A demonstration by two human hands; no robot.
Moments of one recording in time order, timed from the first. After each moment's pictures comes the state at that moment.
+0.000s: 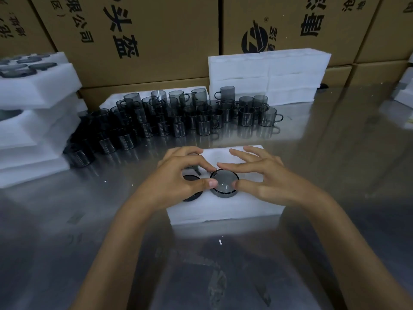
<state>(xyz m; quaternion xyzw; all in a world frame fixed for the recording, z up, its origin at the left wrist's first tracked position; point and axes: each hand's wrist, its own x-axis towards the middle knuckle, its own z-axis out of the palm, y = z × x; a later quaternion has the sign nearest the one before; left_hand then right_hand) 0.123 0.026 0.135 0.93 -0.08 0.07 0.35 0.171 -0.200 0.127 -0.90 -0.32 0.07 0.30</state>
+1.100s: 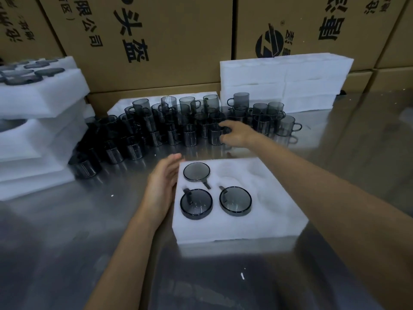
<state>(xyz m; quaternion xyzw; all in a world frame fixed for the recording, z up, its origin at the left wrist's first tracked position) 0.175 0.067 0.089 0.58 0.16 0.13 0.79 0.345 -0.089 0.134 -0.92 -0.17 0.11 0.33</state>
